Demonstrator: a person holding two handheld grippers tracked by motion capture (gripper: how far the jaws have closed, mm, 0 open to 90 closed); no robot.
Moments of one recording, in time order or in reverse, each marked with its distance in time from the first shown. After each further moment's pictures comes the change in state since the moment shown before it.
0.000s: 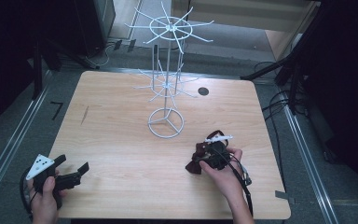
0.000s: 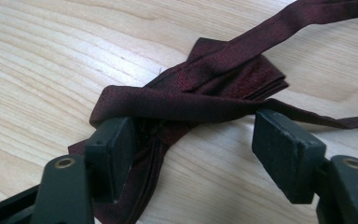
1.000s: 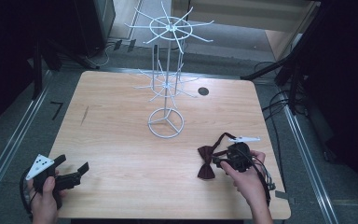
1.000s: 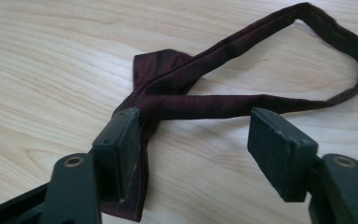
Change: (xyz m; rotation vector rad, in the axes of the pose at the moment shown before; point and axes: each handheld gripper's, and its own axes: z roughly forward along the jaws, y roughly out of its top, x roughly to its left) left arm 0.000 0.000 0.000 -0.003 0.000 0.000; right arm -0.045 -0.015 -0.042 -0.034 0.034 0.083
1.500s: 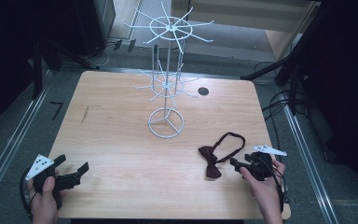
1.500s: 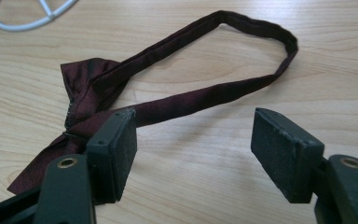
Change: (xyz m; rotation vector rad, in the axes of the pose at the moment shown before) left arm 0.000 0.000 0.000 -0.001 0.000 0.001; right arm -0.051 -0.037 -0.018 -0.183 -0.041 0.087
